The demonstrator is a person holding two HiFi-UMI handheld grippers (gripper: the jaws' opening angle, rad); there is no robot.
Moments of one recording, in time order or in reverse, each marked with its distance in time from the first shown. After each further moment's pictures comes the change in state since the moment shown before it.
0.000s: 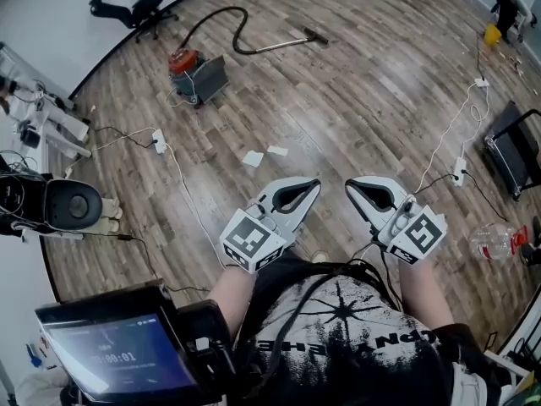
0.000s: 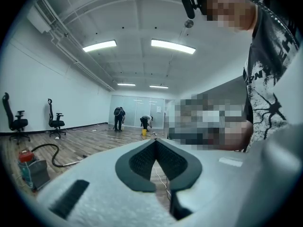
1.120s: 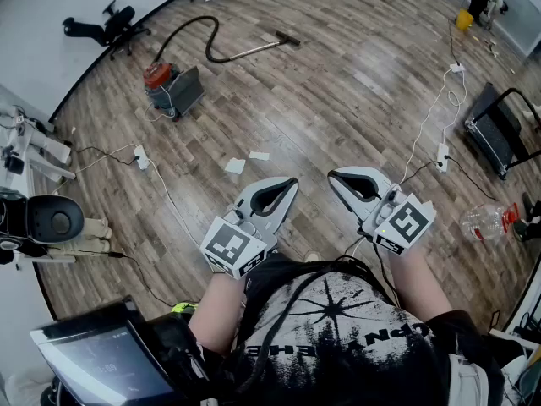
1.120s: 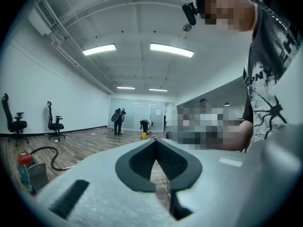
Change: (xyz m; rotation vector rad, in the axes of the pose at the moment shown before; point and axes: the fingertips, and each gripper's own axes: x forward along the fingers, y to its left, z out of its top) left arm -0.007 0.006 0.014 0.011 -0.039 0.009; right arm 0.005 -0.012 0.005 -0.034 0.034 -0.069
